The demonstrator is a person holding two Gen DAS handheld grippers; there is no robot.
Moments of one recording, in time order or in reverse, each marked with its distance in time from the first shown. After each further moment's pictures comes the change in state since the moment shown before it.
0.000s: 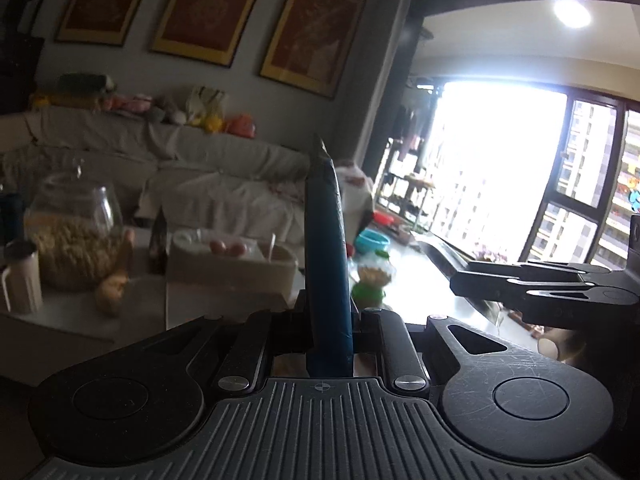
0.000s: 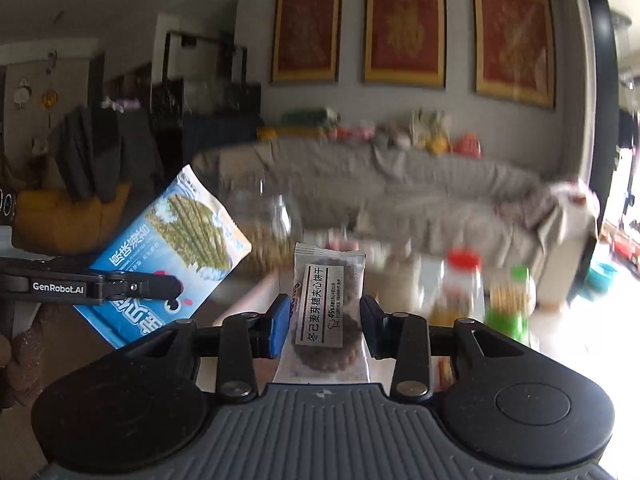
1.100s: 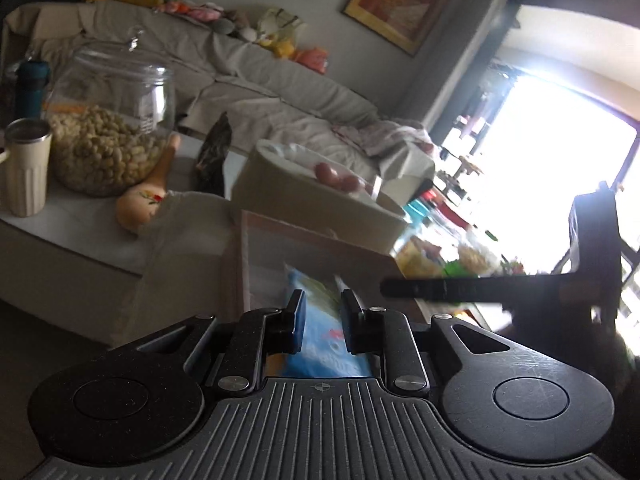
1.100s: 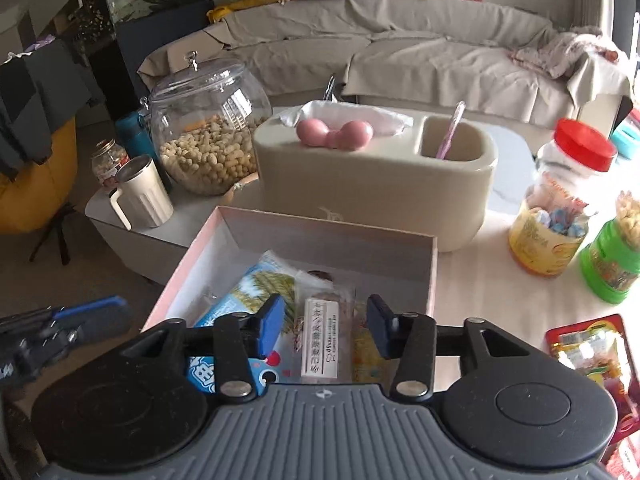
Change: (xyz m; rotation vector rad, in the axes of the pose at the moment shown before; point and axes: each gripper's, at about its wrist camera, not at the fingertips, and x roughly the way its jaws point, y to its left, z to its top) left arm 0.122 0.127 -0.049 -0.232 0.175 0.063; right arm 0.285 -0.024 -0.039 0.182 0.441 -0.017
